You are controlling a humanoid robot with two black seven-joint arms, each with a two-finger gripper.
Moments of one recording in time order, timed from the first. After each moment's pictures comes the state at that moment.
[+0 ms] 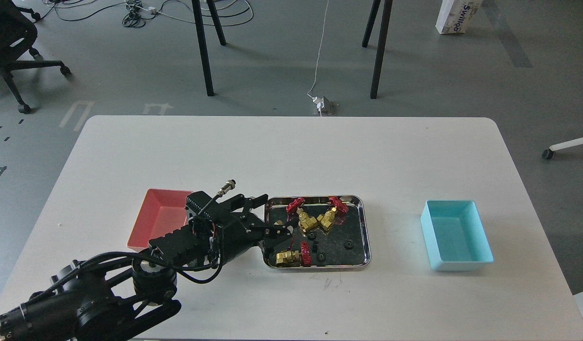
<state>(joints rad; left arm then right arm) -0.44 0.32 -0.42 -1.36 2.18 0.06 0.06 1.40 -0.93 0.32 1.02 -0.13 0.09 -0.13</state>
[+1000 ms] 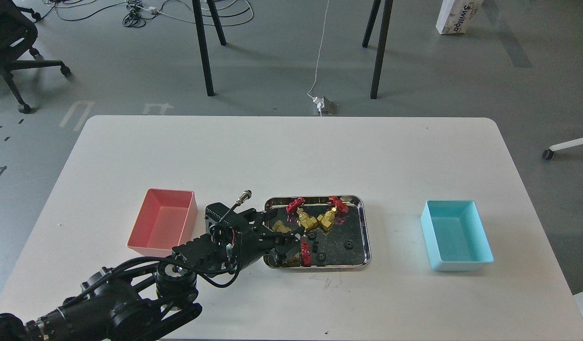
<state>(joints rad) -0.43 0.21 -0.41 -1.17 2.18 0.06 0.03 1.41 -0.92 0.31 1.01 -0.15 0.09 -0.13</state>
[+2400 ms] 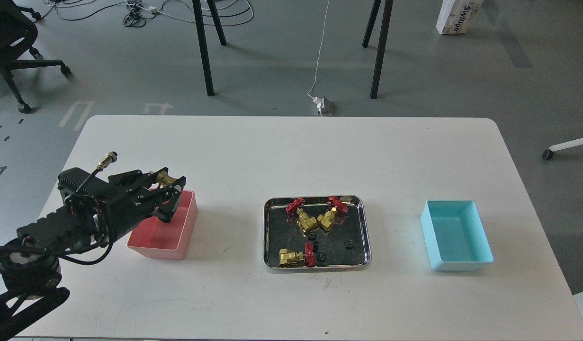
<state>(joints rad) -0.26 0.81 -0.70 -1.53 2.15 0.04 0.07 1.41 -0.91 0.30 0.96 -0.18 0.08 -0.13</state>
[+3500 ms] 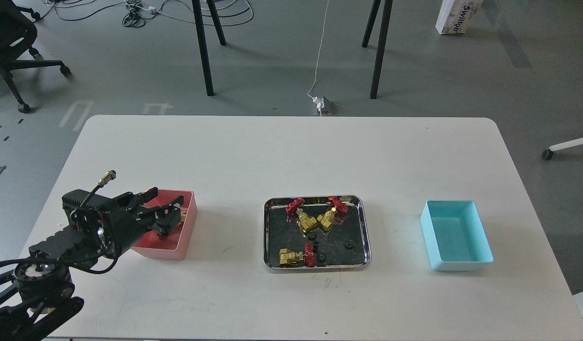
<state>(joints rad) -0.20 0.68 -0.78 -1.40 2.07 0.05 0.06 1.41 -0.86 0.30 0.96 -0.23 0.08 -0.12</state>
